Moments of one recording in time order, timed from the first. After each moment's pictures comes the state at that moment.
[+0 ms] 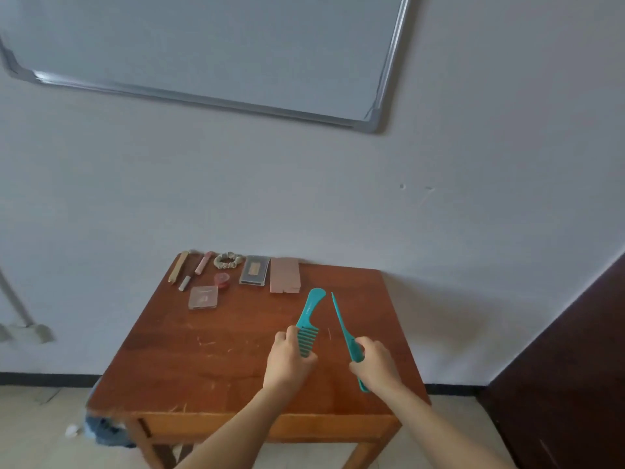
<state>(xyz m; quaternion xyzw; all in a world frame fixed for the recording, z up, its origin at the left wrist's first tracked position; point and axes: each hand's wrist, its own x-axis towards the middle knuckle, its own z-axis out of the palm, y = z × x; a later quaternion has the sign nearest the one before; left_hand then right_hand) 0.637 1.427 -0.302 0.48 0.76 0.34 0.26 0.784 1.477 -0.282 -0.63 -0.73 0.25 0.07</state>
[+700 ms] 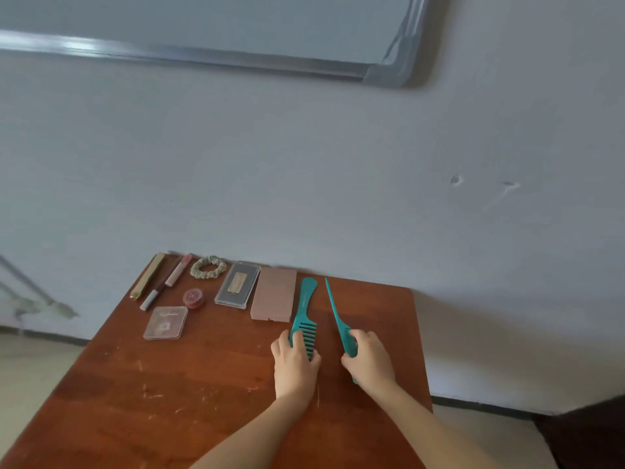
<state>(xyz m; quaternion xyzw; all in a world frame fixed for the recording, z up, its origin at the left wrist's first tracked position) 0.655 1.600 -0.360 0.38 0.87 0.25 0.20 0.759 1.669 -0.341 -0.56 -0.78 0.29 0.04</state>
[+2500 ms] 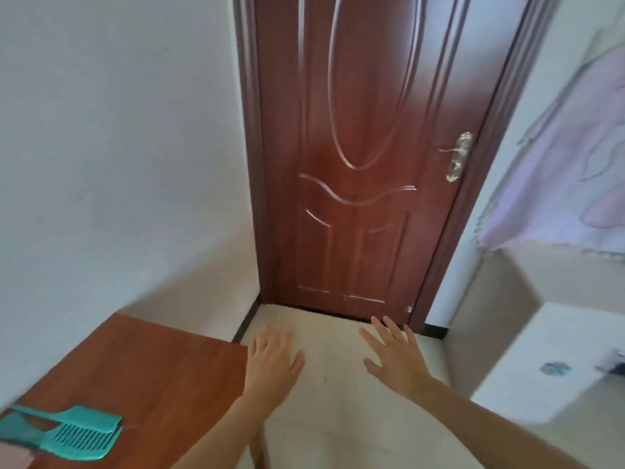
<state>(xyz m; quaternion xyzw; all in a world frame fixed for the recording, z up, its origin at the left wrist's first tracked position) 0.787 1.437 -0.271 0.96 0.25 0.05 0.11 0.936 1.259 -0.283 -0.90 -0.43 0.00 -0.08</state>
